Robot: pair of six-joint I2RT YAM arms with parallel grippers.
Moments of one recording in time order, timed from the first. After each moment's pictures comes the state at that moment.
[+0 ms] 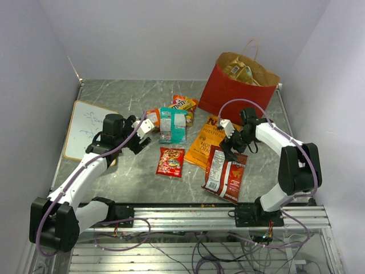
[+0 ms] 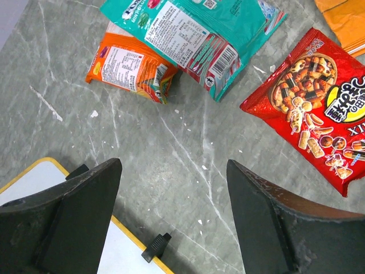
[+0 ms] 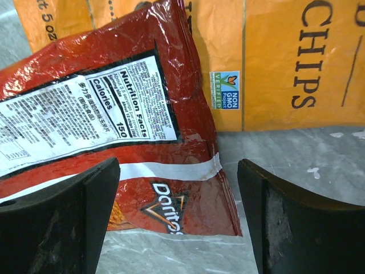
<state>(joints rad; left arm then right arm) -0.26 1.08 0.71 -0.22 0.35 0.63 0.17 1.58 1.00 -0.74 -0.43 -0.74</state>
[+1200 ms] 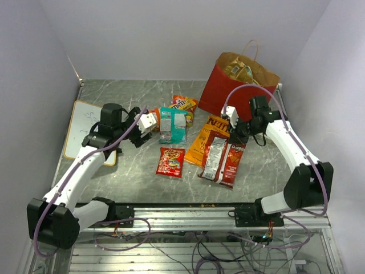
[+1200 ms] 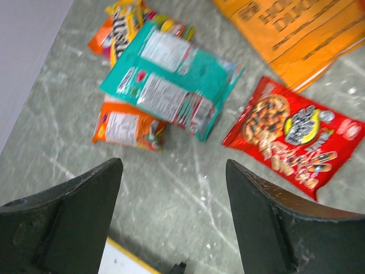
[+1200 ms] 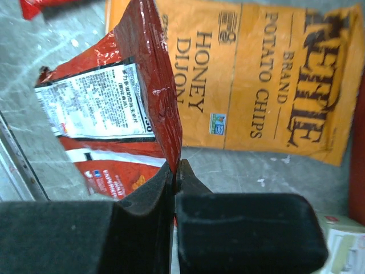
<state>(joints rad) -0.29 1.10 0.89 -0.36 0.50 0.71 0.16 1.44 1.17 -0.91 -0.60 -0.86</state>
